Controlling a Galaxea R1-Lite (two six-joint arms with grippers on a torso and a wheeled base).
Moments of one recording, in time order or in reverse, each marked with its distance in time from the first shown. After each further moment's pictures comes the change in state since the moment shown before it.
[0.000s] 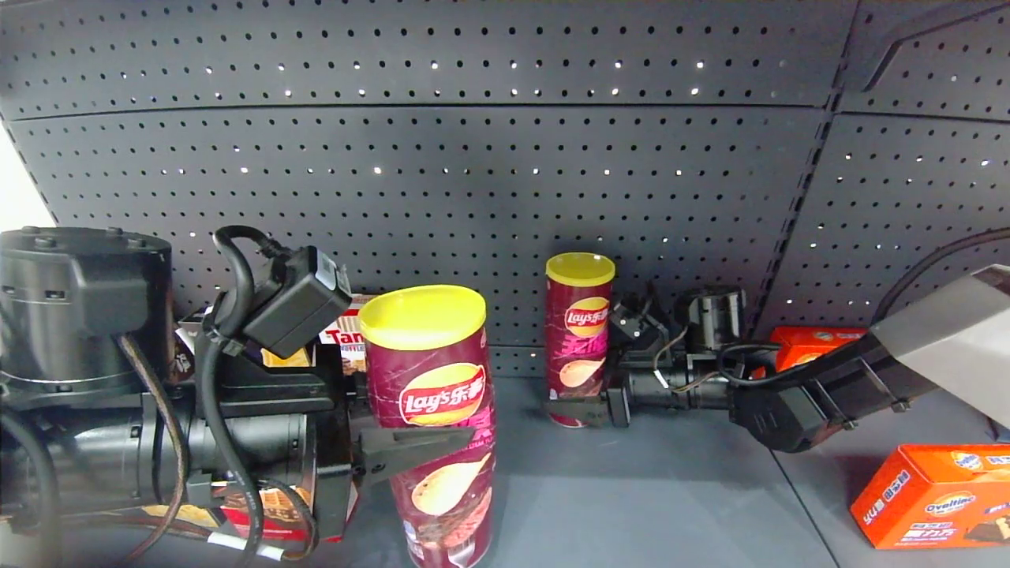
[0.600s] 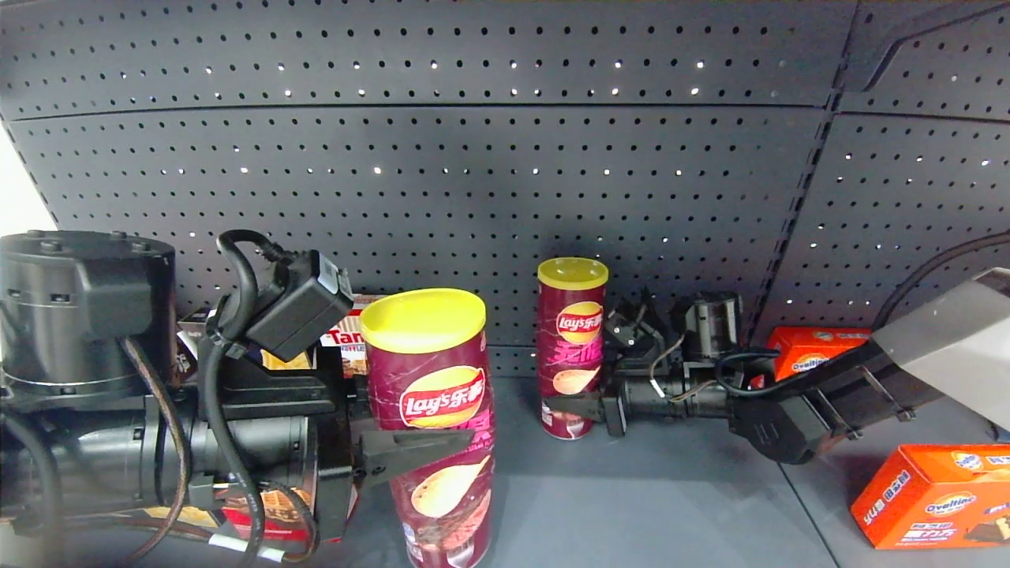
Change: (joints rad) left arm 0.000 0.001 0.005 0.000 0.001 0.000; right arm 0.027 -0.026 0.048 -0.016 -0.049 0.001
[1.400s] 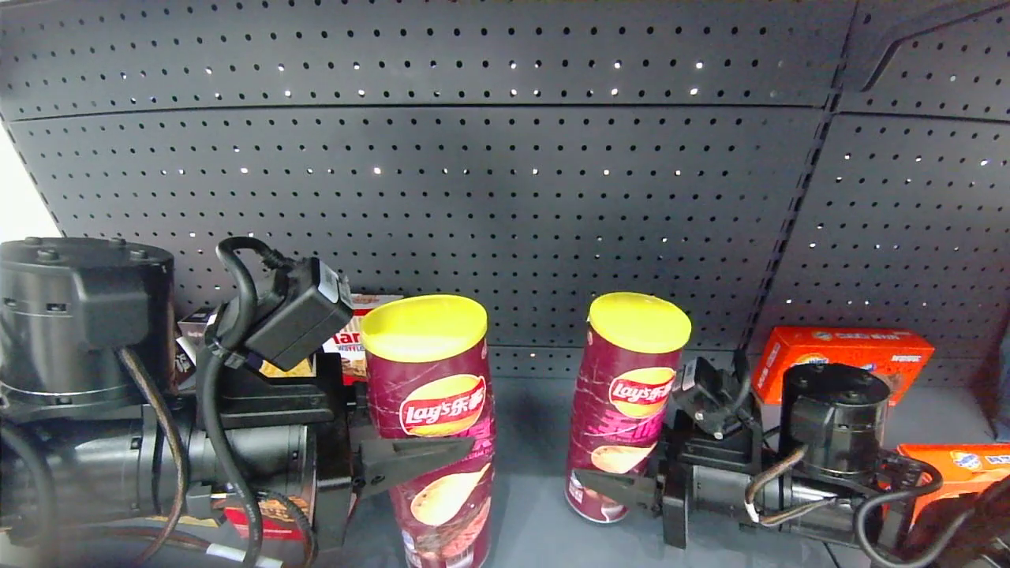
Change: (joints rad) left arm -0.009 -0.007 0.012 0.000 0.011 0.001; right arm 0.145 -0.285 0.593 -0.445 -0.175 0.099
